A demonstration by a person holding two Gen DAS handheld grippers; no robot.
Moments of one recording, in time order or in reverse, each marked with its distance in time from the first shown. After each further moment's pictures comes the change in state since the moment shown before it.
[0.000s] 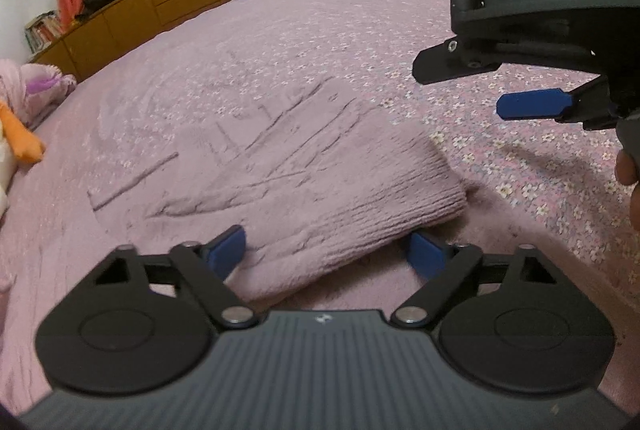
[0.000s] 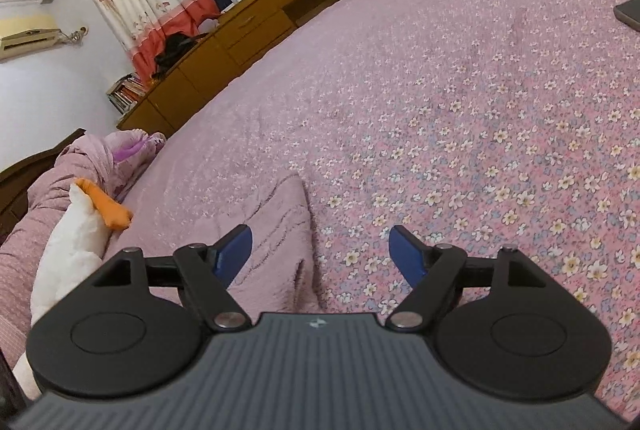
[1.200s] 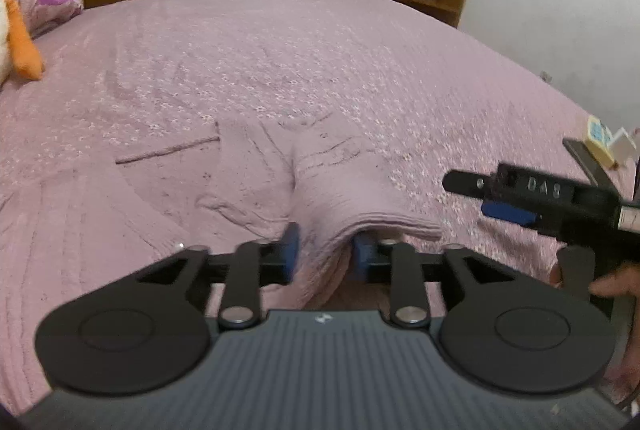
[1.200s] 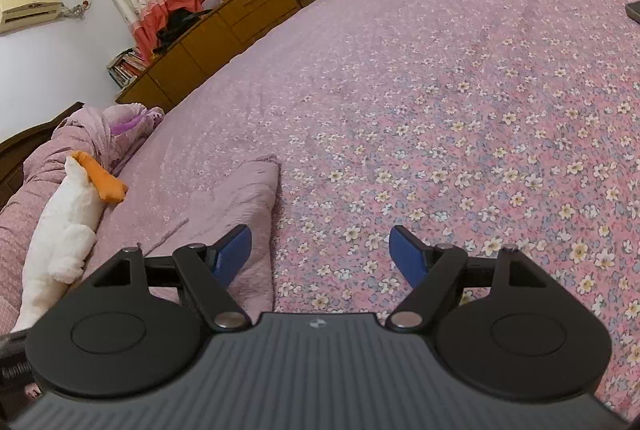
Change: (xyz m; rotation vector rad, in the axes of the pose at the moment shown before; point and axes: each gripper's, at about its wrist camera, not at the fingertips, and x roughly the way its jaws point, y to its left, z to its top) left arm -0.055 0.080 0.003 -0.307 -0.021 -0.153; right arm 0.012 0.001 -0.005 -0.047 0.064 -0.011
